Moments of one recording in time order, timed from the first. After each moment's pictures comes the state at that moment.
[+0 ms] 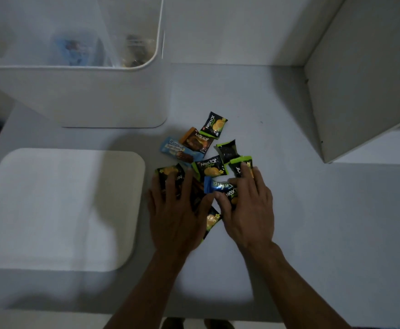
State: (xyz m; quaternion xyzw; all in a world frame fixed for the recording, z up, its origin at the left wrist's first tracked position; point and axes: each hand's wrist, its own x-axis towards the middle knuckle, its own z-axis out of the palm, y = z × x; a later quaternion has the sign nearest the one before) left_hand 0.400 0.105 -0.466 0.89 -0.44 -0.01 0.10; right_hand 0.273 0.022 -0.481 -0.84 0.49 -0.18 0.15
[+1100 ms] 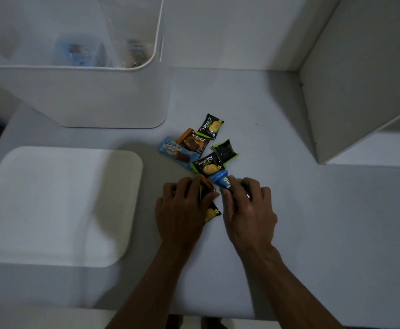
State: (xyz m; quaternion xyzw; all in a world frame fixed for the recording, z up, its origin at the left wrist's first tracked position) left_hand 0.389 0.094 -0.480 0.85 -0.49 0.12 0.15; right_hand 0.262 0.026 -0.479 -0.83 0.49 -0.24 0.05
